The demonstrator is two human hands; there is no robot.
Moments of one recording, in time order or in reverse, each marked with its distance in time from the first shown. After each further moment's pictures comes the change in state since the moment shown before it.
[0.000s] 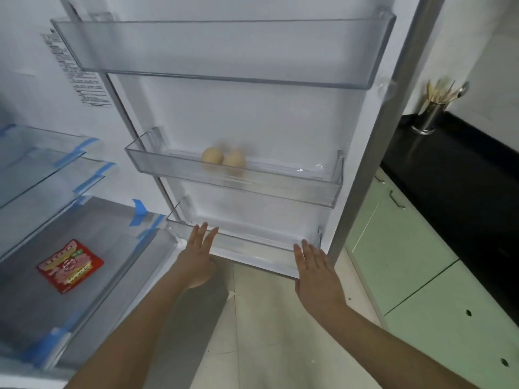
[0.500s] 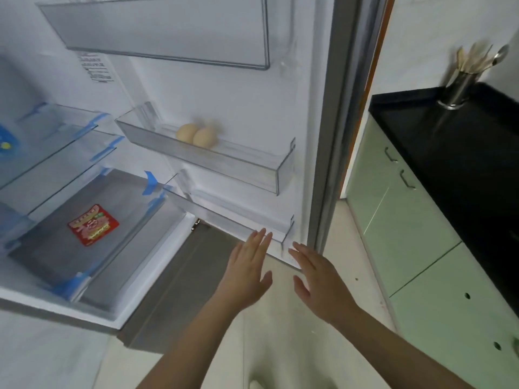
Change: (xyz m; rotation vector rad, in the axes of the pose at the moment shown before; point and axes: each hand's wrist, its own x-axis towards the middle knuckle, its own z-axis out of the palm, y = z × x) left_hand -0.097 0.164 0.071 -0.025 0.226 0.249; right_hand -0.082 0.062 -0.009 0.508 0.049 -0.277
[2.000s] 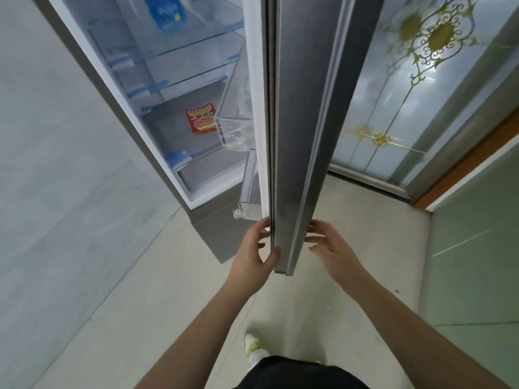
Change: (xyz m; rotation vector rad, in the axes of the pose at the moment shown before) left_hand -0.169 0.037 -0.013 -0.721 0.503 -0.728; right_hand 0.004 -0.091 0.031 0.830 -0.480 0.301
